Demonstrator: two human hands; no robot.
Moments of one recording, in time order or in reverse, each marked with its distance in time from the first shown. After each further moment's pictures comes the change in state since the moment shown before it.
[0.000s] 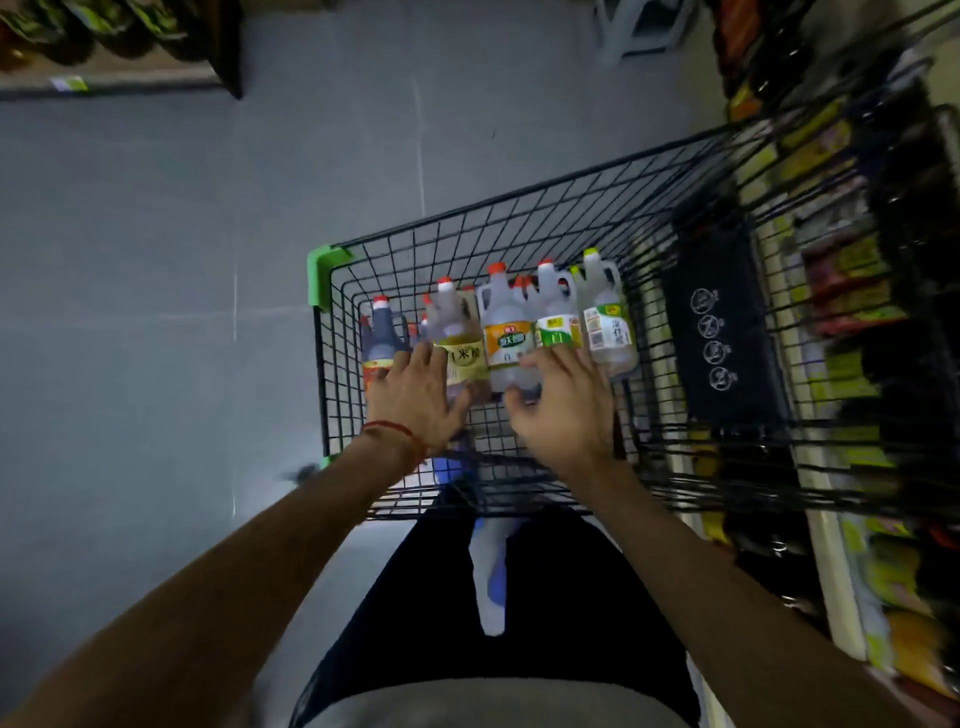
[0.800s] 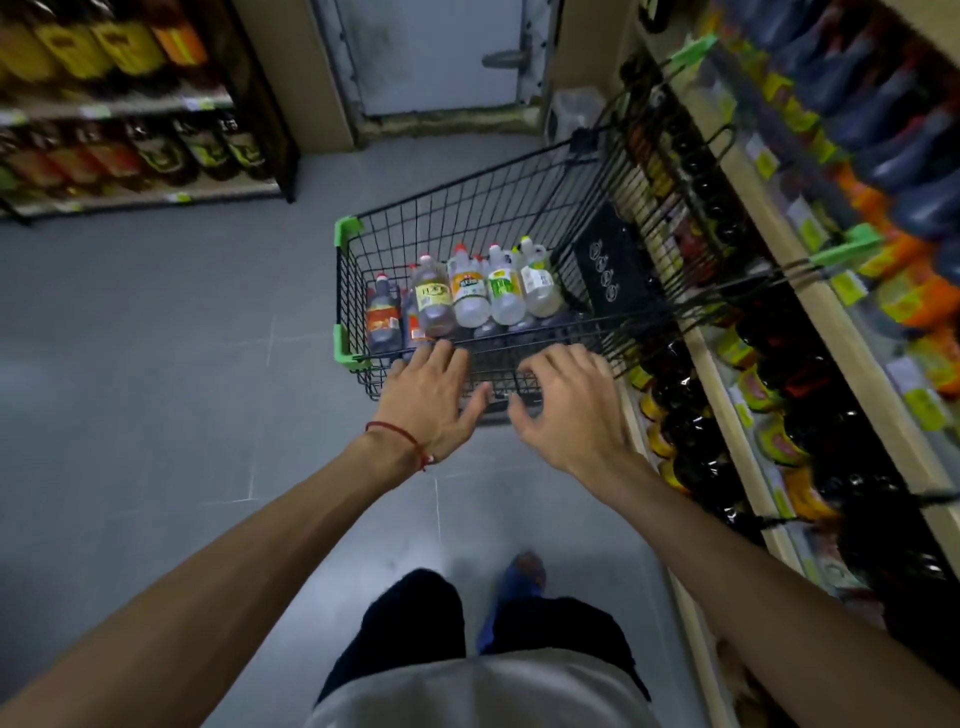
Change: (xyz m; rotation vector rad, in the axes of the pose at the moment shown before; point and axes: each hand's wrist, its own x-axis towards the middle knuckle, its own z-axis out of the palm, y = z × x) left_hand -0.339 0.131 0.004 0.129 0.359 0.211; right_hand -0.334 0.048 -0.121 -0.144 0.247 -0.279
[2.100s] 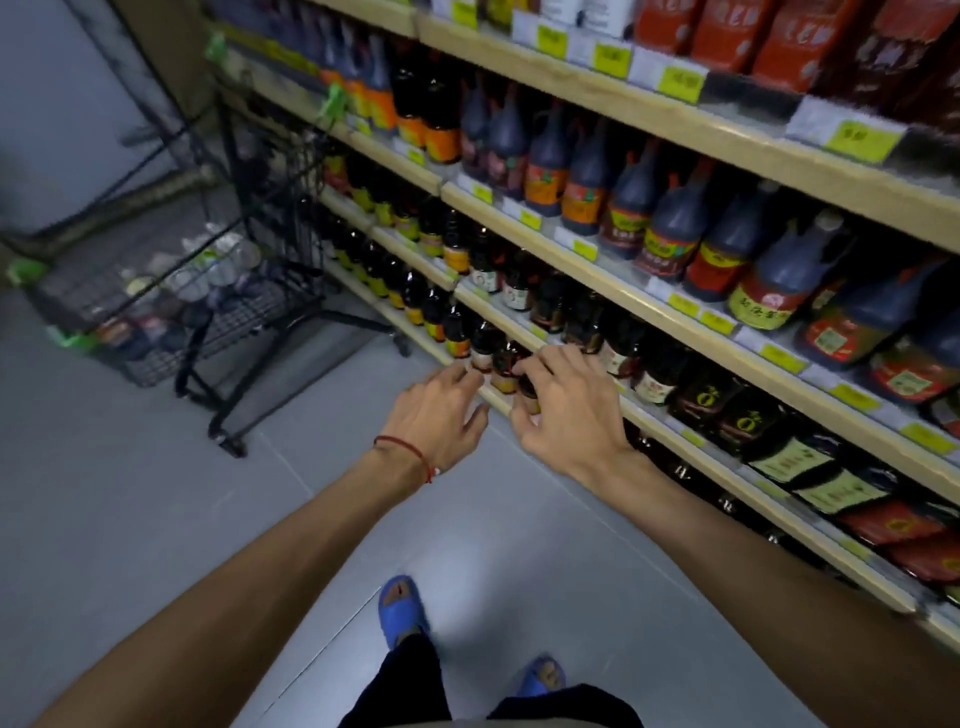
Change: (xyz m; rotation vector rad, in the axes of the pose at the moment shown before) left_hand -0.482 0.366 -0.005 -0.183 0.028 0.798; right_hand -0.669 -0.055 -0.211 -0.257 0.151 0.586
